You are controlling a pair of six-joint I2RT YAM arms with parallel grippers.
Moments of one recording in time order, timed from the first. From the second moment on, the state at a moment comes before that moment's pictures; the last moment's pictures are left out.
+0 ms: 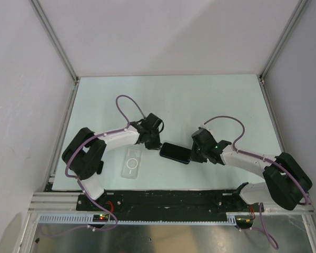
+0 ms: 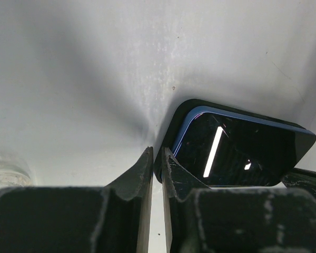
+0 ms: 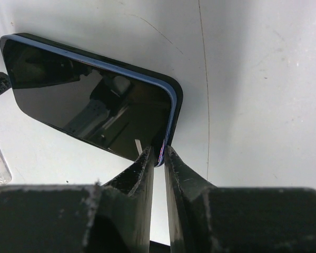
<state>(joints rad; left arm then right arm) -0.72 1.72 1.01 -0.39 0.01 -0.80 0.71 1.32 0.62 -0.30 0.06 0.89</state>
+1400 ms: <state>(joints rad) -0.91 1.55 0.85 -0.38 -0.02 -0.88 0.56 1.61 0.93 -0.32 0.04 0.60</state>
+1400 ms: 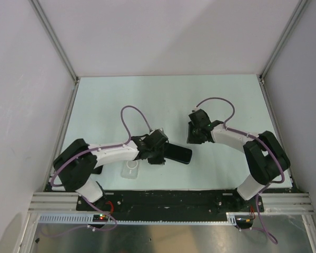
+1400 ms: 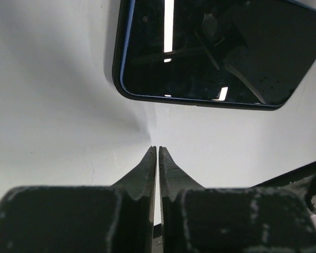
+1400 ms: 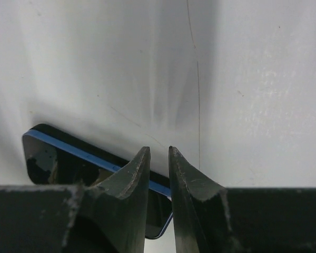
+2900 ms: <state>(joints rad) -0.72 1.71 0.97 -0.37 0.01 -0.80 0.67 1.24 0.66 -0.33 -0.03 0.73</state>
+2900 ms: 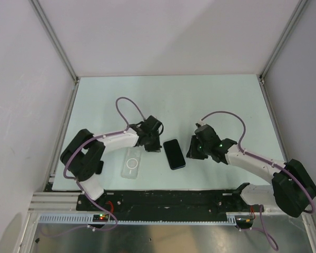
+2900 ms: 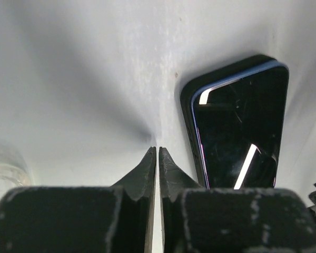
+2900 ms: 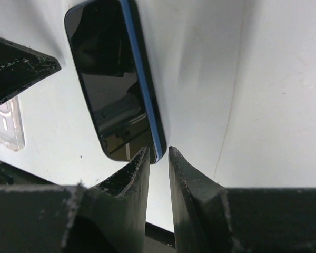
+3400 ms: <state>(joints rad) -0.83 1.68 0.96 -0.37 0.03 -0.84 0.75 1.35 0.66 -0.32 -0.03 0.72</state>
